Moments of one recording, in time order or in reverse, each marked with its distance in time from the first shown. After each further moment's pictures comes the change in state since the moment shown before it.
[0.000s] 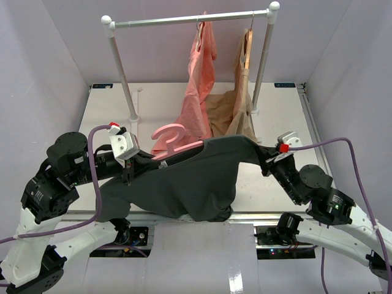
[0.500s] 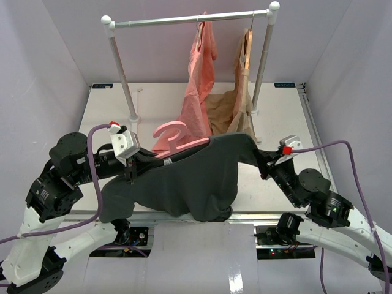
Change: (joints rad) left arm 0.000 -0.016 -0.053 0.091 0.011 -0.036; right arm 0.004 -0.066 -0.075 0.015 0.005 0.097
